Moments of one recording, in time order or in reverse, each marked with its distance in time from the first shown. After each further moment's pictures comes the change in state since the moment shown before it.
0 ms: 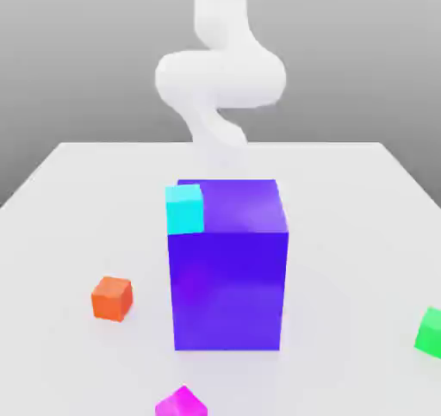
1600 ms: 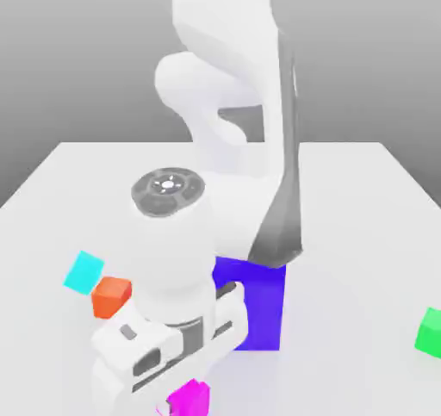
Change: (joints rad) arm 0.190 1.050 -0.178 -0.038 0.156 0.330 -0.922
